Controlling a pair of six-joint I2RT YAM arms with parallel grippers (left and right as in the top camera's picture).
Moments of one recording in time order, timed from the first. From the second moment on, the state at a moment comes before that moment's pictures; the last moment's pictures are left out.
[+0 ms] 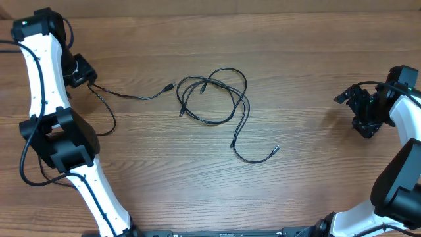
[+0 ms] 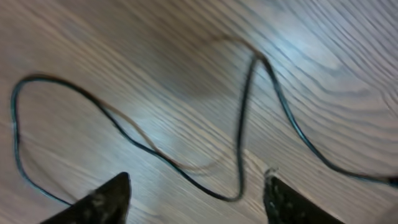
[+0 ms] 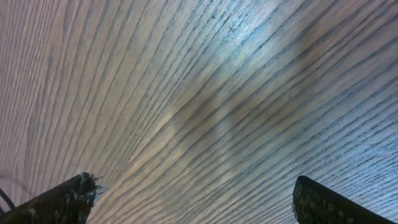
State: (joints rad) left arm 0.30 2.33 2.33 -1.57 -0.08 -0.38; right arm -0.43 1.78 1.21 -0.76 -0.27 0.49
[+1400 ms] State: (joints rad) left arm 0.20 2.20 2.01 -1.47 -0.06 -0.33; right arm -0.43 1.78 1.21 -0.76 -0.27 0.49
